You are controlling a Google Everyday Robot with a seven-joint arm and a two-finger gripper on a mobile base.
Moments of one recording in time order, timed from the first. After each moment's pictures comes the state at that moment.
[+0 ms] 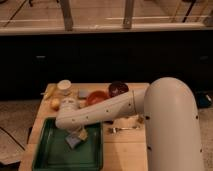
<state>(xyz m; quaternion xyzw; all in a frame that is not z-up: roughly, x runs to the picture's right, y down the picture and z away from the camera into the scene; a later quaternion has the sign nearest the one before) -0.153 0.243 0.790 -0.26 -0.13 -0.40 0.87</state>
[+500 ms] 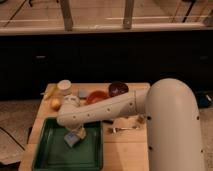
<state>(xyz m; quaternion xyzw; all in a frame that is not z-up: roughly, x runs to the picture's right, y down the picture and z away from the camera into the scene) -0.171 0.239 0.794 -0.25 -0.18 -0.42 0.85</state>
